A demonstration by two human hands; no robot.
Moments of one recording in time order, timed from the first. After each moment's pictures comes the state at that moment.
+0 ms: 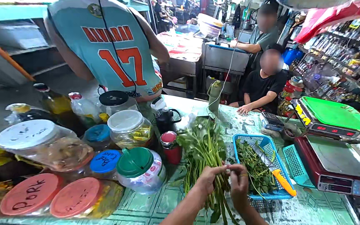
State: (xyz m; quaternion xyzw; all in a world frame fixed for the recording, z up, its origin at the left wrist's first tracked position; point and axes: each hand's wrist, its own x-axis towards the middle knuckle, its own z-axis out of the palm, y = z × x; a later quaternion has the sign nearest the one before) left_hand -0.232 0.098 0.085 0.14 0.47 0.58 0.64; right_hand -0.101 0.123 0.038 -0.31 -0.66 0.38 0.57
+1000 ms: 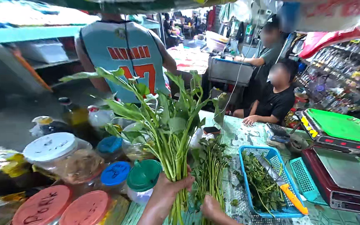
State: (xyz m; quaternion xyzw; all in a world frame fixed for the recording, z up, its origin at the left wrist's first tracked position) left_hand -0.340 0.016 0.170 0.30 0.53 0.66 0.43; right_hand -0.203 0.105 -0.027 -0.52 -0.75 0.37 -0.16
